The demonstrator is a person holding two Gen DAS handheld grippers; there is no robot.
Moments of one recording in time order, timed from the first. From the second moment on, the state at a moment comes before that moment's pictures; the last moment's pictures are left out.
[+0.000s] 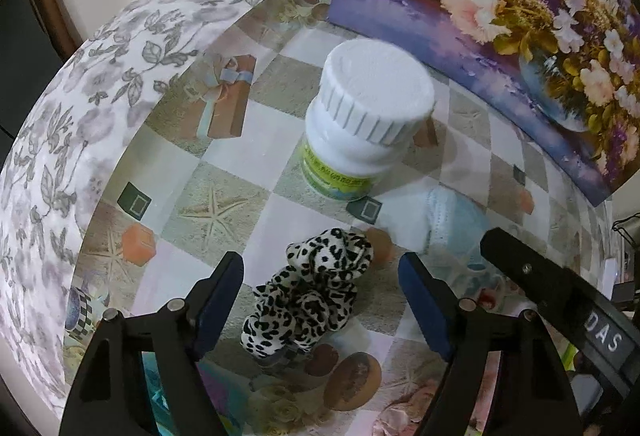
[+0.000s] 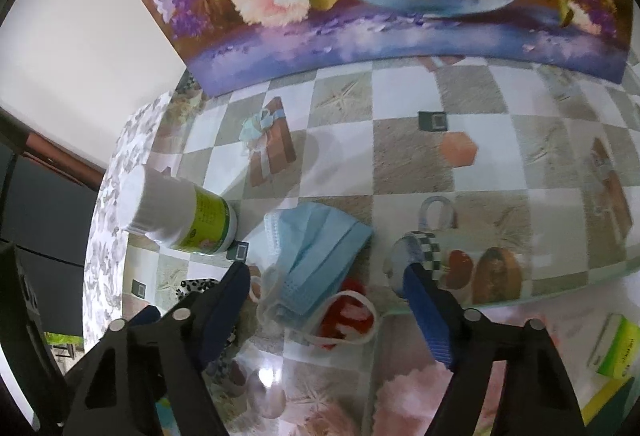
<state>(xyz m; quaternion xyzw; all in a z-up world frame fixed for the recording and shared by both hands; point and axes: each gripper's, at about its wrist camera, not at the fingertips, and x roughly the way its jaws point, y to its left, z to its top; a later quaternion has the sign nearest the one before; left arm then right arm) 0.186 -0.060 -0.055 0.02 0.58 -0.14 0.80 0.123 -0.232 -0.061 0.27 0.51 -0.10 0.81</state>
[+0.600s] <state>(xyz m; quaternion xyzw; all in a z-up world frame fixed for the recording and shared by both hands) 0.186 -0.070 -0.092 0.03 0.60 -0.13 0.79 0.143 -0.220 -0.097 0.25 0.54 -0.10 0.80</state>
